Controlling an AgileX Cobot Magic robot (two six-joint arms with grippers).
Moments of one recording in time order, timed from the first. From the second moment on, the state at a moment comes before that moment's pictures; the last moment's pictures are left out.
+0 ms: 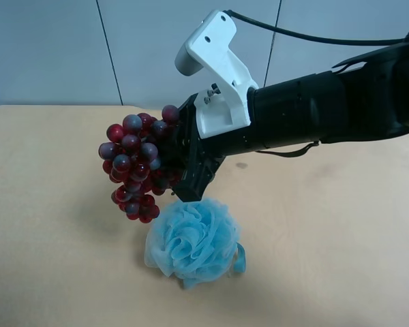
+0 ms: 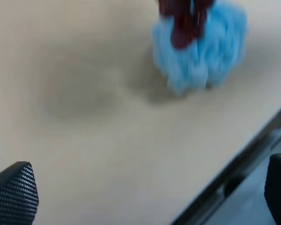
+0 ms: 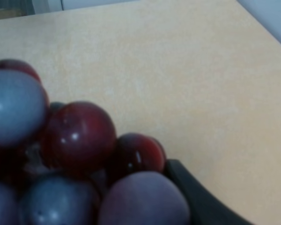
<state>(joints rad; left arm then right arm) -0.88 0.45 -0.79 0.15 1.22 -0.17 0.71 1.51 -0.82 1.72 0.44 -2.00</state>
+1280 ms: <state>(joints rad) -0.88 0.00 -0.55 -0.04 1.14 0.01 0.71 1.51 -0.82 1.72 0.38 -1.99</state>
